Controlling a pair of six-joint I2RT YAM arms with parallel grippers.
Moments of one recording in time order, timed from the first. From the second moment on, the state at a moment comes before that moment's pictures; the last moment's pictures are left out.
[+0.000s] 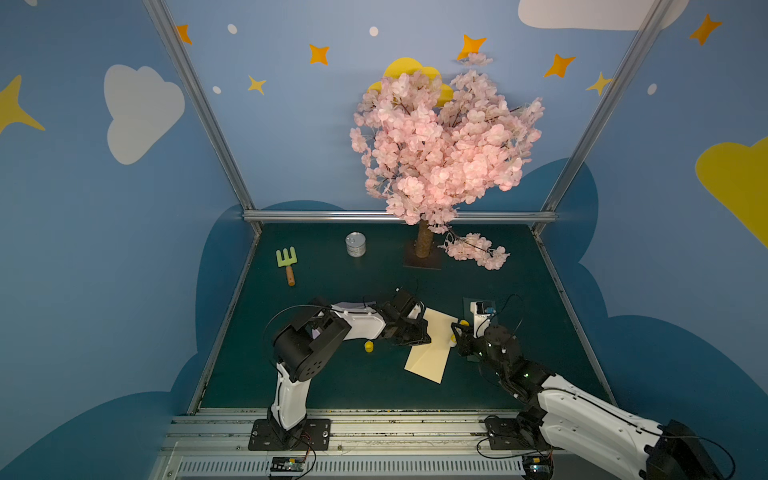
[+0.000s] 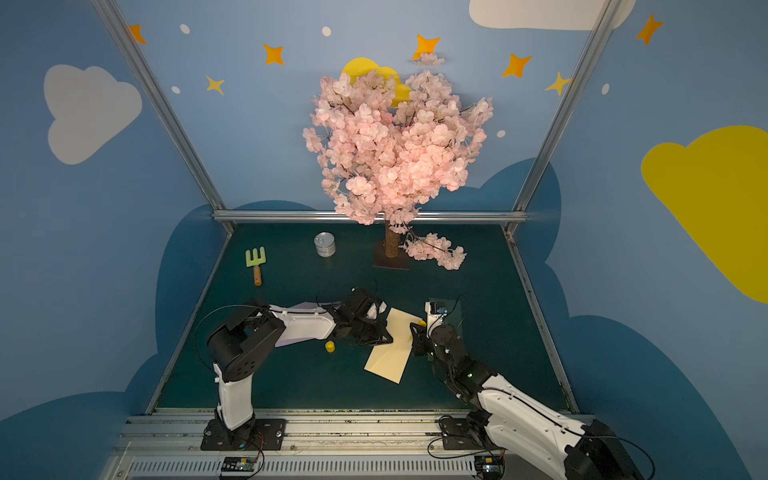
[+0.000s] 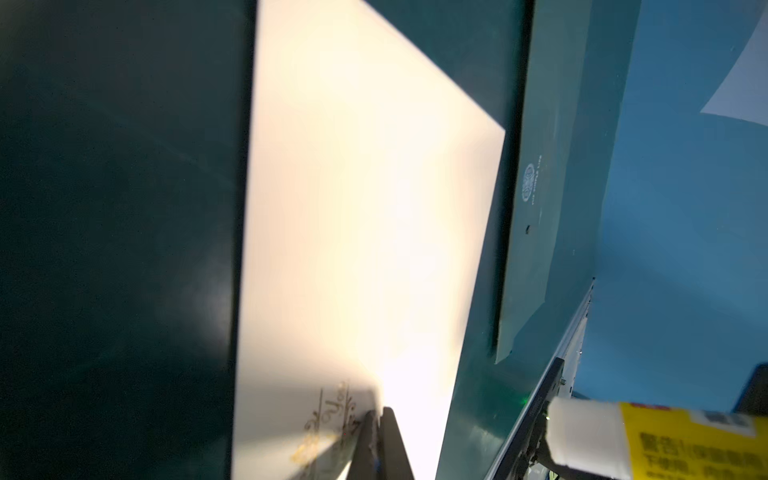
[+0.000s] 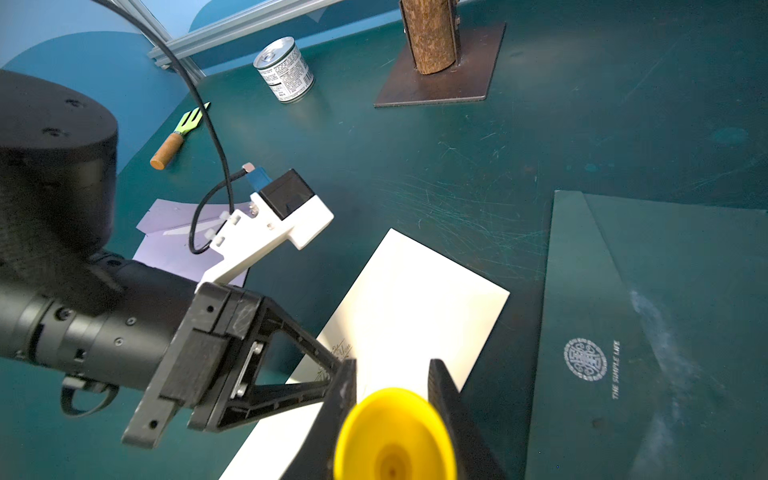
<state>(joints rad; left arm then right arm) -0.78 1.93 1.01 -0.03 0.50 -0.81 0.72 0.85 0.26 0.13 0.18 0.47</state>
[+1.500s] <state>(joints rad) -0.80 2.00 1.18 -0.24 0.52 -0.79 0.69 0.80 0.26 0.09 0.21 0.45</state>
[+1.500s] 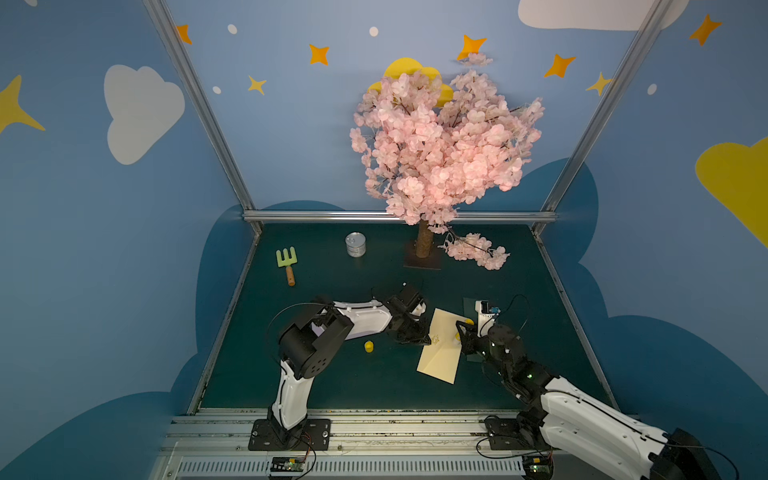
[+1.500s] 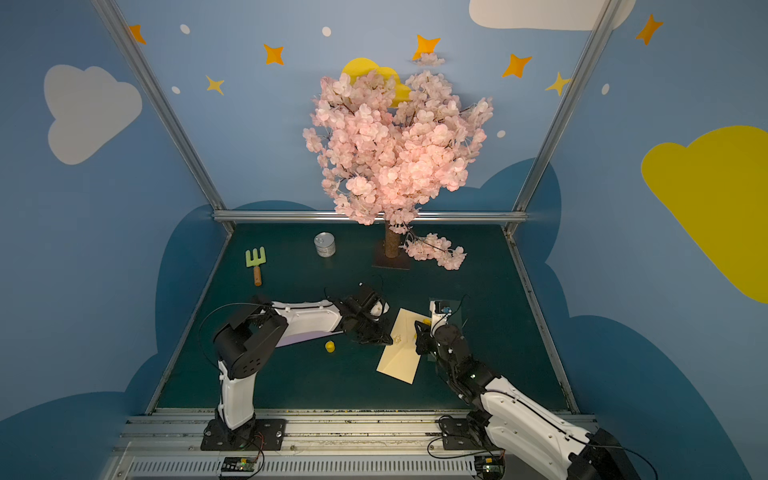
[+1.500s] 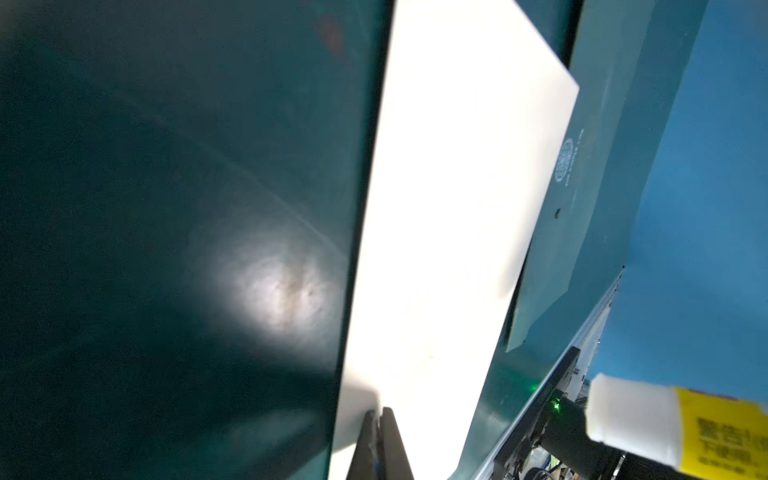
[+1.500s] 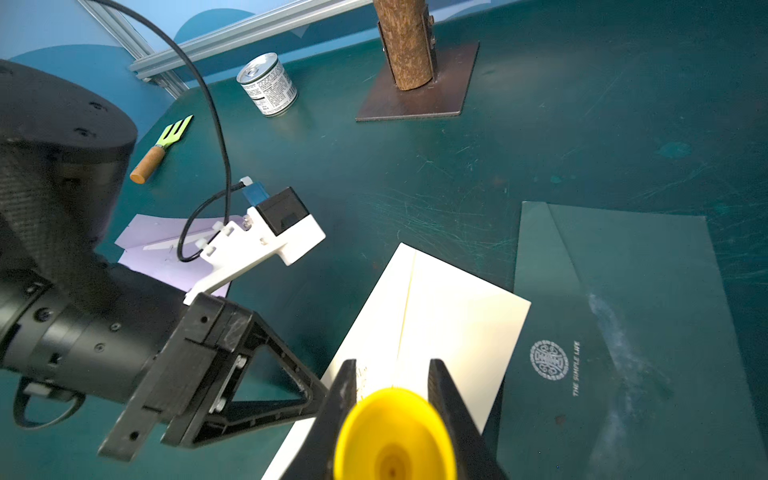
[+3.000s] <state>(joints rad) -0.75 1.90 1.11 -0.32 0.43 -0.81 0.63 0.69 0.24 -0.01 0.21 0.46</state>
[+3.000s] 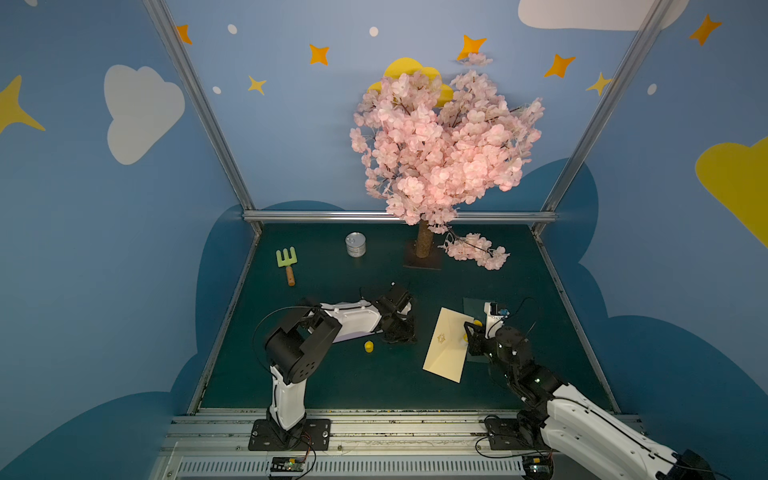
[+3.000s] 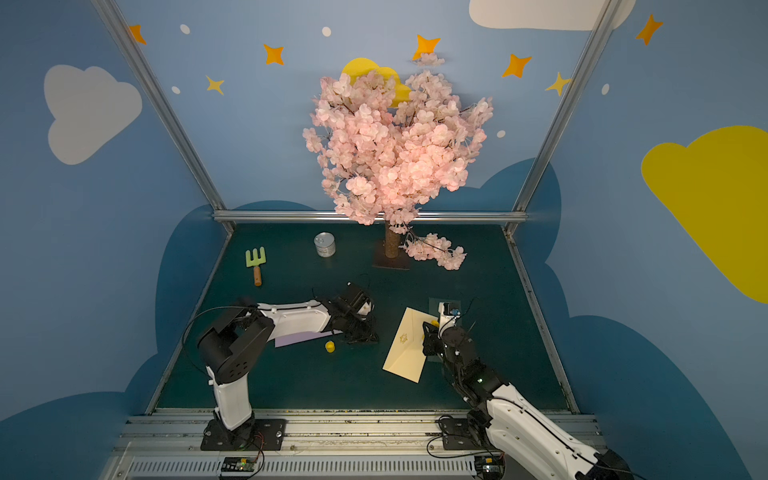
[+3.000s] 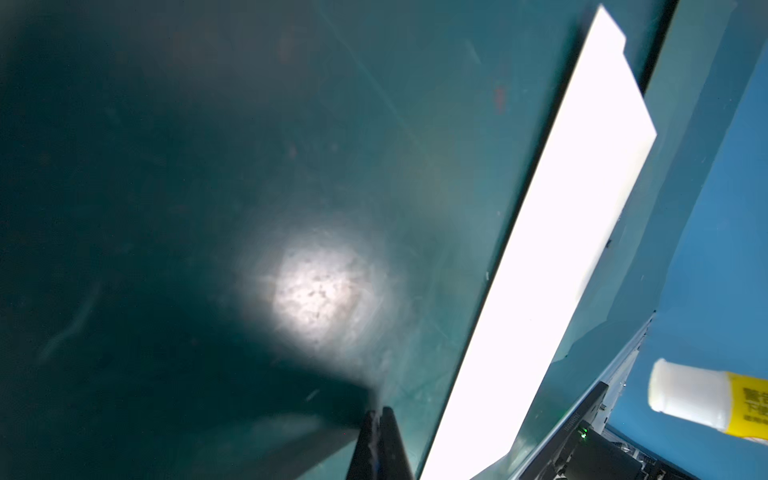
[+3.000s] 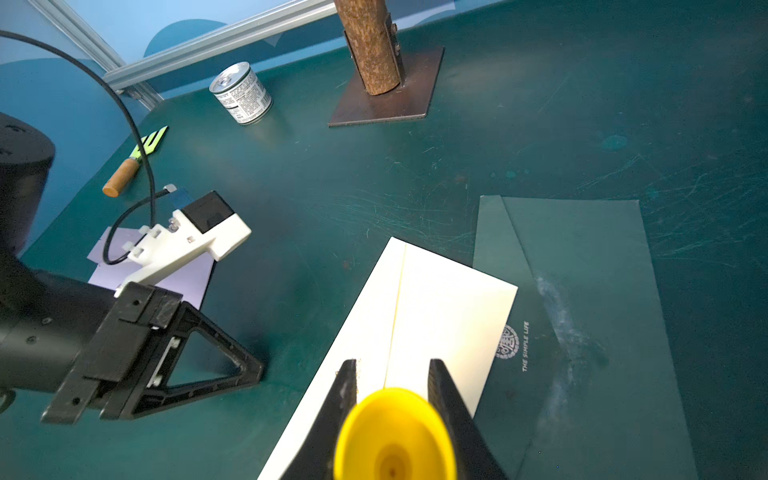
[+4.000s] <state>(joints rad) -0.48 1.12 1.00 -0.82 0.04 -0.44 0.49 0.69 0.31 -0.10 0.03 0.60</state>
